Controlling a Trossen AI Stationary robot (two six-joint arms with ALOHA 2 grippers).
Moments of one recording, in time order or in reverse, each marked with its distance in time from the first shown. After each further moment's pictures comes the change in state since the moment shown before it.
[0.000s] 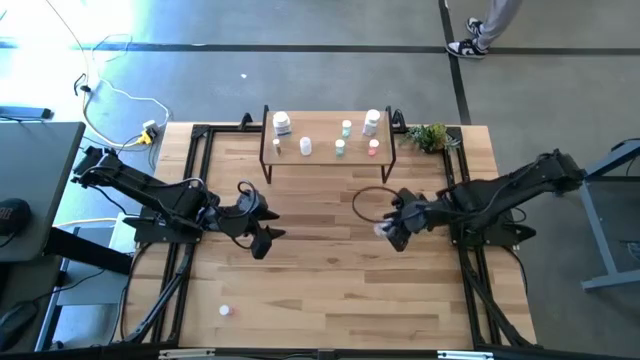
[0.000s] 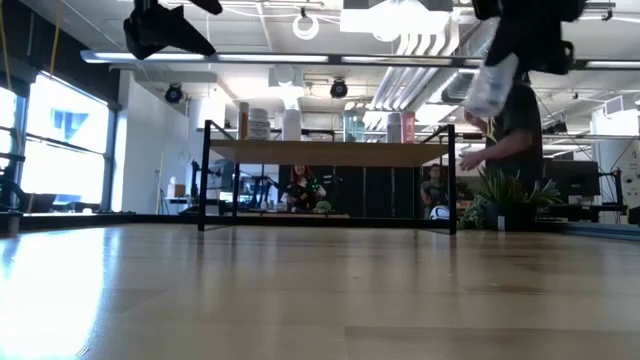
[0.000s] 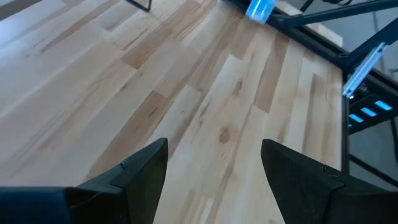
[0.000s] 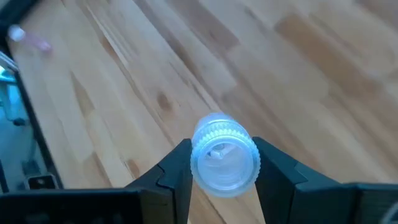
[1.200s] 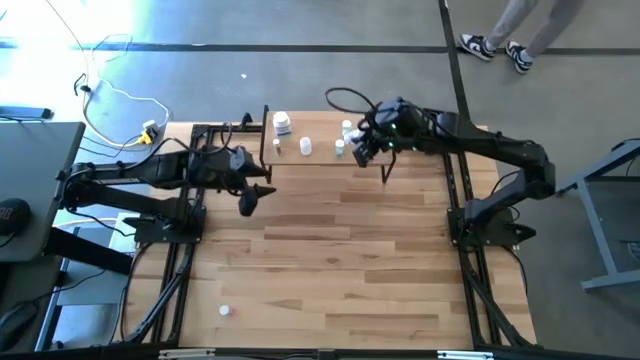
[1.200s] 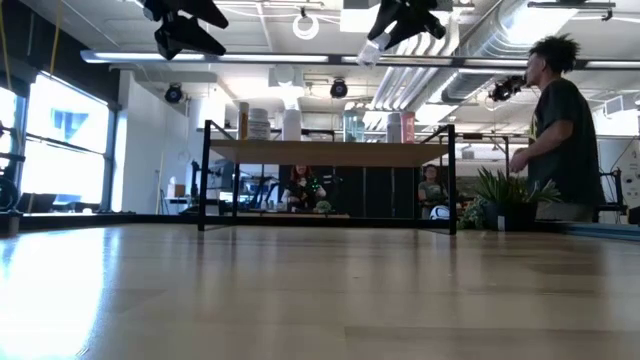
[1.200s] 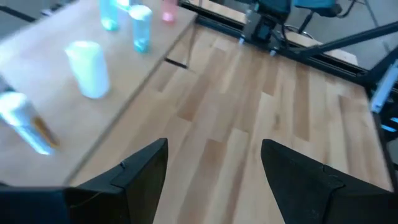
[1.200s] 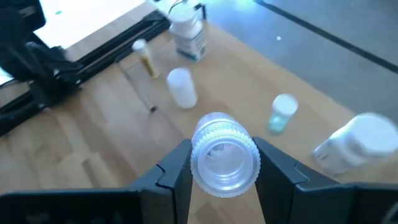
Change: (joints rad) left arm 0.458 -0.210 0.000 -0.040 0.314 0.465; right arm -0.563 0.316 0.626 -0.047 -0.001 -0.578
